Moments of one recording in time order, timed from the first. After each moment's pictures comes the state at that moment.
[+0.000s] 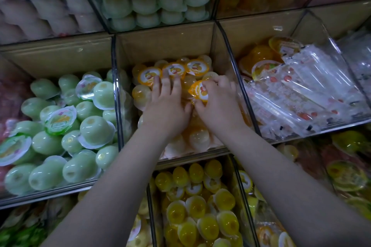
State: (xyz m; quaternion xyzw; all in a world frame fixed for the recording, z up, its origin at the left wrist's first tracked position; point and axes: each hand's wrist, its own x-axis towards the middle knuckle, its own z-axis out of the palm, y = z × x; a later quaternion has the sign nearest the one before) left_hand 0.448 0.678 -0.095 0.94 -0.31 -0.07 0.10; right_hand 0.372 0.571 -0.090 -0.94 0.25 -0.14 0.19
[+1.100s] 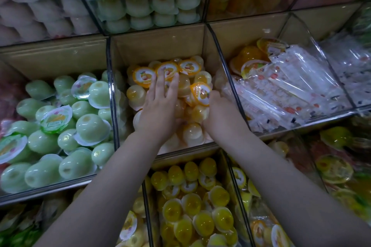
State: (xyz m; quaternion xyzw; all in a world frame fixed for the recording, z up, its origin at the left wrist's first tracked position) left_hand 0.436 0.687 -0.103 0.92 -0.36 -0.01 0.13; right_hand 0.340 0.568 -0.088 -0.93 0.28 -0.02 0.22
